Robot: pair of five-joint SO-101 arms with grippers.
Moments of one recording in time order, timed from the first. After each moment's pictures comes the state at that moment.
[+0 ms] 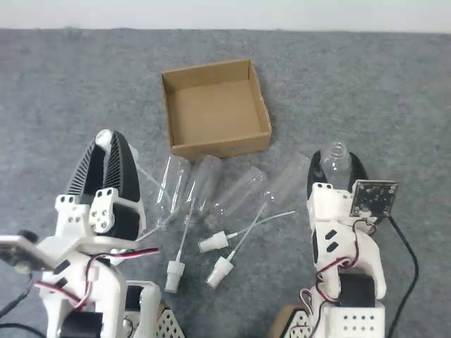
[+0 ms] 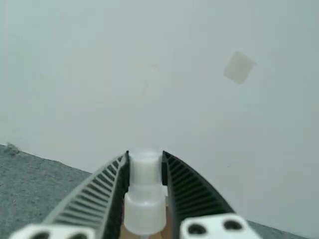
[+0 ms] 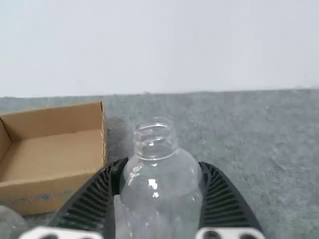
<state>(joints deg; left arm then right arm) -4.0 -103.3 62.8 48.3 28.0 -3.2 -102.8 88.4 35.3 -4.0</state>
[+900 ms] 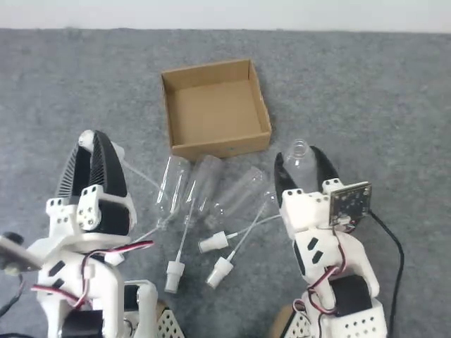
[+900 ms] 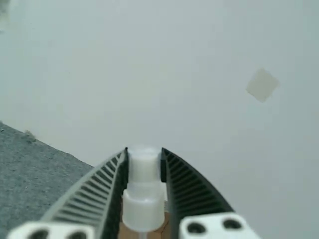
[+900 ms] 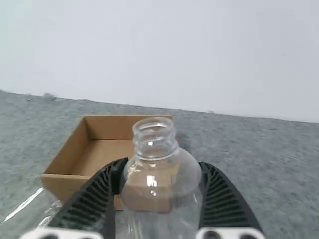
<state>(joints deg) -10.1 -103.4 63.9 47.7 33.6 -18.5 -102.8 84.8 35.3 -4.0</state>
